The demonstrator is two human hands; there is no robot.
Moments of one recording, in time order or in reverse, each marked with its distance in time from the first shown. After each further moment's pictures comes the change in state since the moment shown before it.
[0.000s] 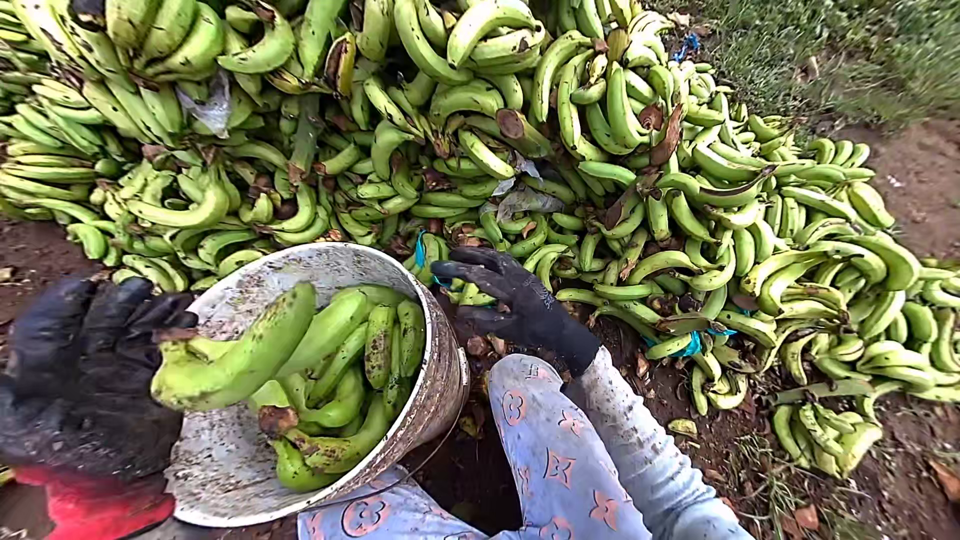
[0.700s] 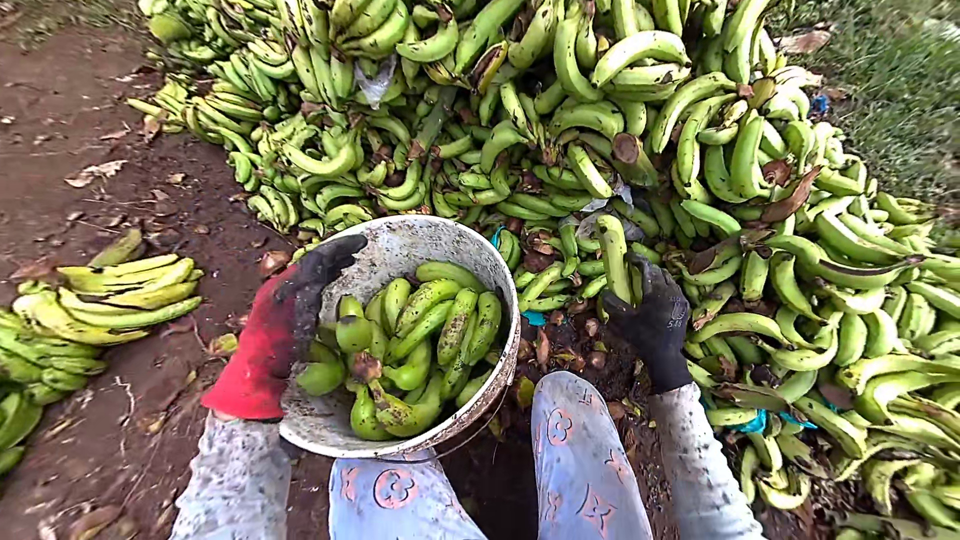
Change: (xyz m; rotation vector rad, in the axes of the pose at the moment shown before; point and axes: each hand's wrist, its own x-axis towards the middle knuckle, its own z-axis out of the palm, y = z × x) left_hand 0.005 -0.049 -0.038 0.608 -0.233 -0.099; right_hand -0.013 0.039 -0.014 -0.533 0.260 0.528
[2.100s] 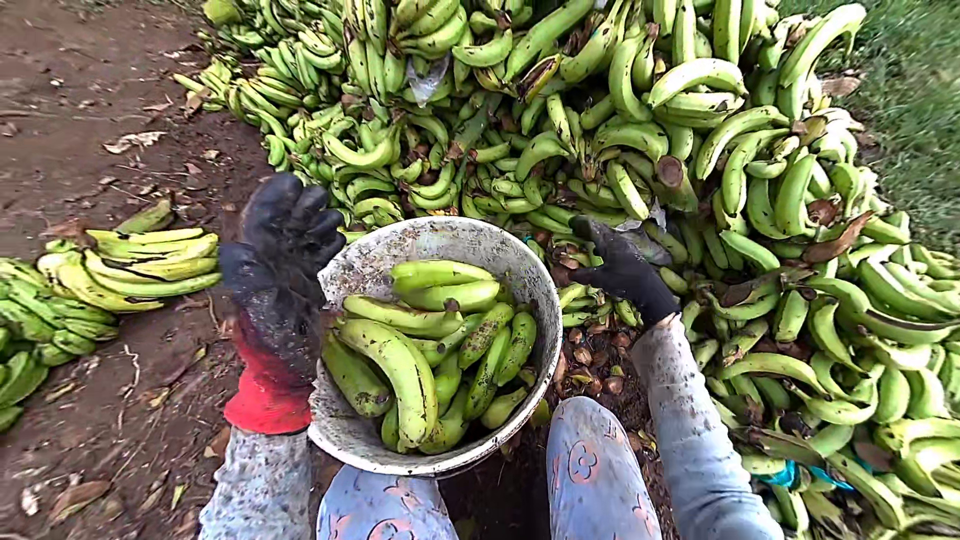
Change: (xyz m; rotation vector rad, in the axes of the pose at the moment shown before) left_hand -0.012 0.026 -0.002 -0.283 0.331 0.192; right_hand 0.096 -0.049 0.060 0.243 -0.505 -0.438
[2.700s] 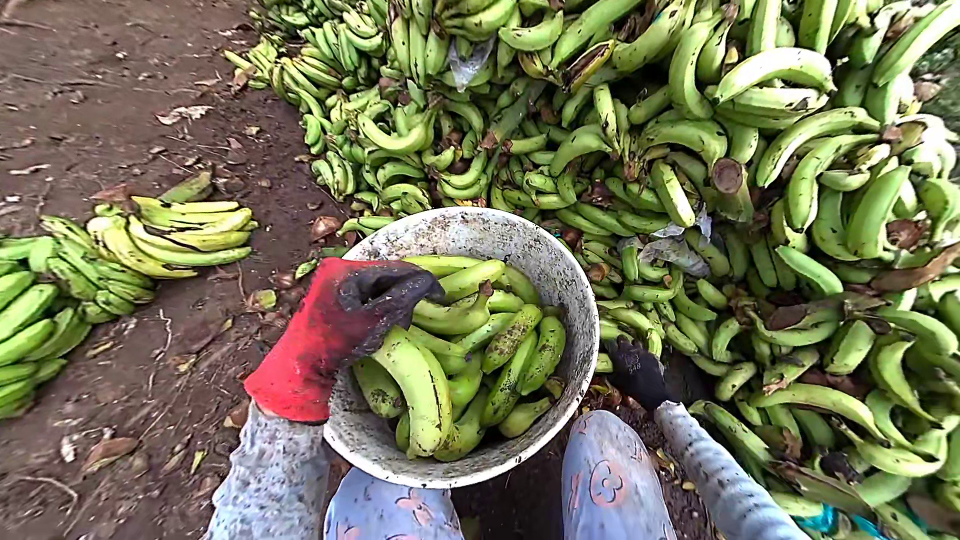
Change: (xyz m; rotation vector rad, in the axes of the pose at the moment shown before) left_hand -0.008 0.002 0.003 0.205 -0.267 -0.175; right_hand -0.098 0.112 0.129 -0.567 -0.538 0.496
